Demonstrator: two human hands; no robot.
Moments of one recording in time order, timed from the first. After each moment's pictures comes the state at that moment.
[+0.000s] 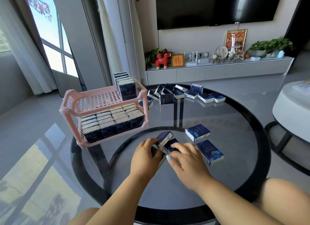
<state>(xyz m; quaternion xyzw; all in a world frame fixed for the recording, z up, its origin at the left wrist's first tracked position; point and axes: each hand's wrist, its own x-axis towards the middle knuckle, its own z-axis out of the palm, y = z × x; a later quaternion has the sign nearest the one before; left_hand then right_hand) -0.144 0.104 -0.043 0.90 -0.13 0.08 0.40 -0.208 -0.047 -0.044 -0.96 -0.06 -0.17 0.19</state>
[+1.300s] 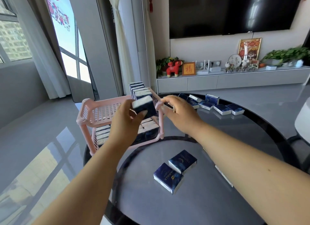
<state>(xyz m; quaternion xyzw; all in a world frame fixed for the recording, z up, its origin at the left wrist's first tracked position) -0.073 0.171 0.088 0.84 -0.16 0.24 0.45 -0.077 -0.023 0.092 -0.89 -0.15 -0.23 0.36</state>
